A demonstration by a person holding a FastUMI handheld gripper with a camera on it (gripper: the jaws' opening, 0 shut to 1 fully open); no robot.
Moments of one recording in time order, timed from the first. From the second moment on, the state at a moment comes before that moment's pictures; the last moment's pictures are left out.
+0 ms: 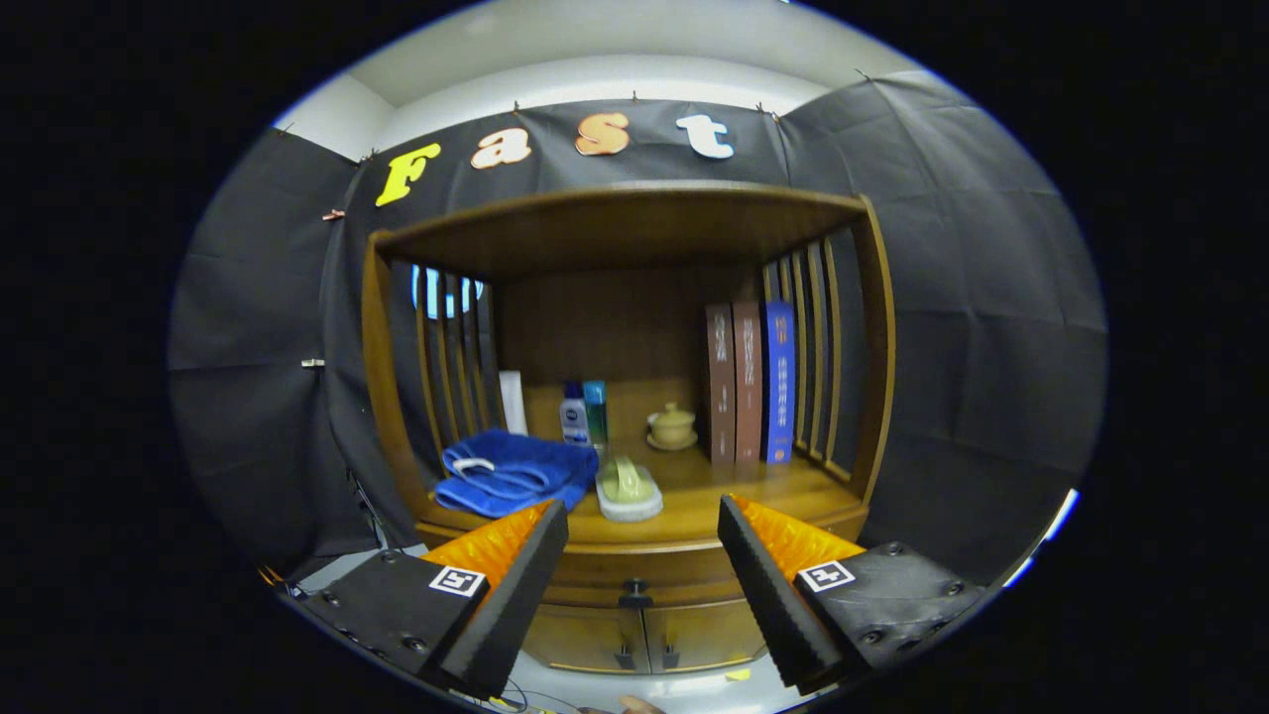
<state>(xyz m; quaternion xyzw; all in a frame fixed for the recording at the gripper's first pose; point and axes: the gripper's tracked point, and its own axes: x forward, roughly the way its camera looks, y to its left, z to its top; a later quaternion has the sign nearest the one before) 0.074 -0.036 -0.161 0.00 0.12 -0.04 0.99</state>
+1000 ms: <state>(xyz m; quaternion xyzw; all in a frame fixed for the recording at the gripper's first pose) -0.001 -0.001 -0.012 0.01 0.04 0.00 1.00</state>
